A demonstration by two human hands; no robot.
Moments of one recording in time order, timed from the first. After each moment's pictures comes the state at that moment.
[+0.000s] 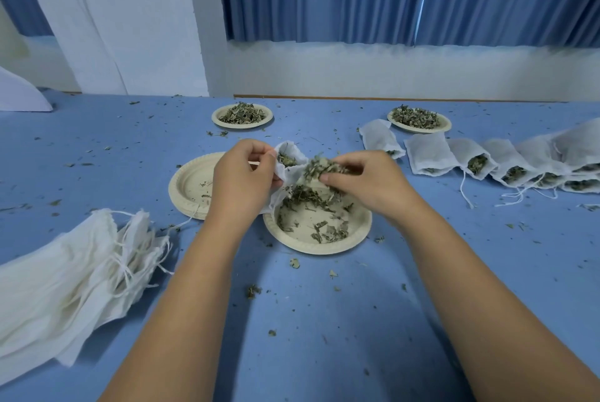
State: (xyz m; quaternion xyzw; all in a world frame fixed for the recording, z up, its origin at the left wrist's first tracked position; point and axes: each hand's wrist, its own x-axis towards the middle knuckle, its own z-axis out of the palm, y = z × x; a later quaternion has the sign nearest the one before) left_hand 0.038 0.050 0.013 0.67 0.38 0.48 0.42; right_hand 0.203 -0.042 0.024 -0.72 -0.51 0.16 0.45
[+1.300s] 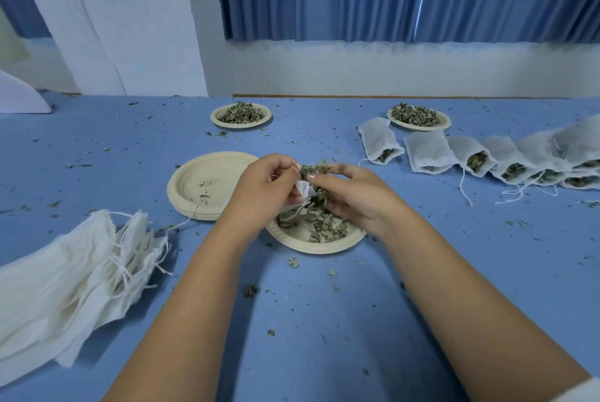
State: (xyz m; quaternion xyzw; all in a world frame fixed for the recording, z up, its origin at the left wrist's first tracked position) left_hand 0.049 0.039 0.008 0.68 0.32 0.37 0.55; right_hand 0.193 -0.027 0.002 -0.62 -0.29 0.43 0.58
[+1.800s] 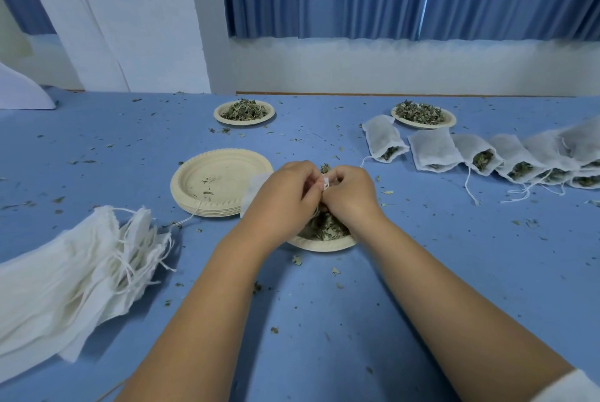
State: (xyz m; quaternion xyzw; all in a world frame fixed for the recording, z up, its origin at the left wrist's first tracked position) left_hand 0.056 0.021 0.008 0.87 0.29 0.30 0.27; right_hand 0.175 -0.012 -0.014 -0.76 -0.36 0.18 0.51
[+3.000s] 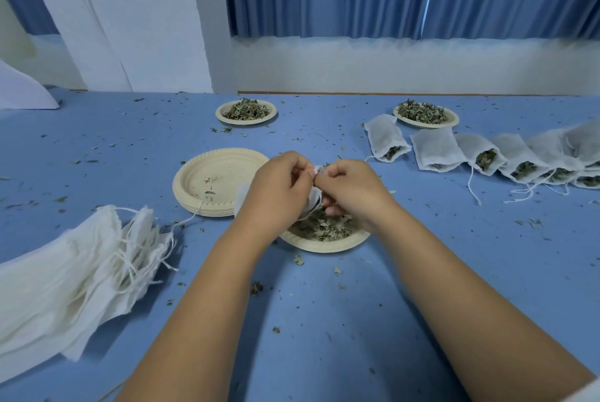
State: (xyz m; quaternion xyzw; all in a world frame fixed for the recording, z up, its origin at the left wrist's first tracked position) left_hand 0.052 0.027 0.011 0.81 0.33 0.36 0.33; right_hand 0.177 -0.022 0.007 -0.71 -0.36 0.32 0.52
